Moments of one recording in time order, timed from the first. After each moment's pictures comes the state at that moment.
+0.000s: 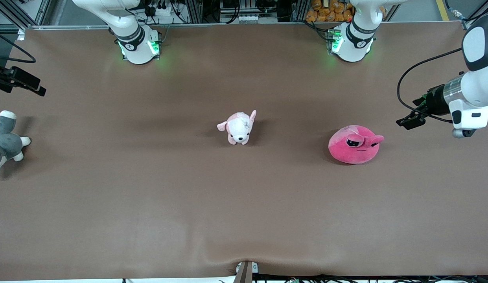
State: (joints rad) left arm 0.10 0.01 -0.09 -1.88 -0.08 1.70 -0.83; right arm 0.01 -0.04 -0.08 -1.54 0.03 1.43 0.06
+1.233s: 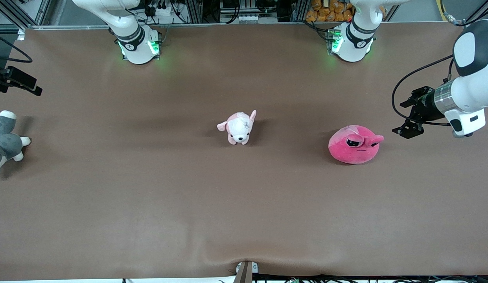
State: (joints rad) left arm 0.06 0.05 -0.09 -1.85 -0.11 1.72 -1.21; right arm 0.00 -0.04 -0.09 -1.54 0.02 1.43 0.03
